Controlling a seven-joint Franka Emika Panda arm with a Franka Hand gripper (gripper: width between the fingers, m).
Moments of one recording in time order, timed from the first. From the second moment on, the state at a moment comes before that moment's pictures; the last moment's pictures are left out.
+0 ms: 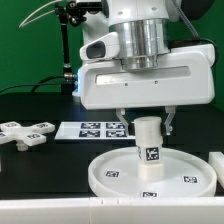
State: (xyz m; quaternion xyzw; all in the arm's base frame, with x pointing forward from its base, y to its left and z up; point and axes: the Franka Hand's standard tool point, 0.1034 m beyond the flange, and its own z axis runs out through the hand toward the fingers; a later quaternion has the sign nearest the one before) arm 0.564 0.036 0.073 -0.97 0.21 -0.05 0.06
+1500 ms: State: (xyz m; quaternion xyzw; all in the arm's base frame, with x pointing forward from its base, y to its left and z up) arm 0.563 0.047 0.072 -0.65 0.75 0.02 0.13
